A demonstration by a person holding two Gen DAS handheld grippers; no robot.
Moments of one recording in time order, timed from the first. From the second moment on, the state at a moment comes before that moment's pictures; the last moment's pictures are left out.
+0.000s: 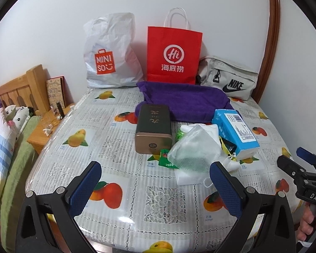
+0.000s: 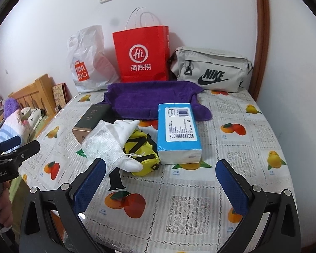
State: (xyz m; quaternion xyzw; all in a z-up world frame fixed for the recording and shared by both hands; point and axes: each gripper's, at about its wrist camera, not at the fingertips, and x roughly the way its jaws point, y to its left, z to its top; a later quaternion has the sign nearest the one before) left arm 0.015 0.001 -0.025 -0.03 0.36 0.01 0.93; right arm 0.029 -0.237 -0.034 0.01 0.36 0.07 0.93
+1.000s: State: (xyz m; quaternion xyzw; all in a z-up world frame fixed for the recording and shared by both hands) left arm 0.114 -0.056 -0.107 -0.01 0.43 -0.09 0.90; right arm 0.088 -0.263 -0.115 0.03 0.42 0.10 0.90
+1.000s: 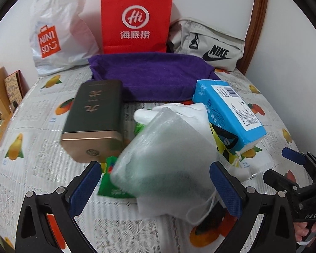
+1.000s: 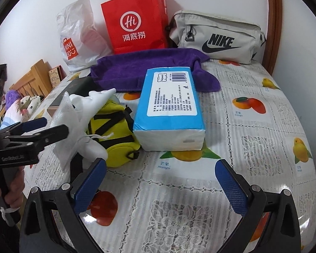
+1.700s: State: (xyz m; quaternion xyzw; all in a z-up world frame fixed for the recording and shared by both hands) left arm 0.089 -0.009 -0.095 -0.04 0.41 -0.11 0.90; right arm 0.096 -0.205 -0.109 0.00 0.41 0.16 0.90
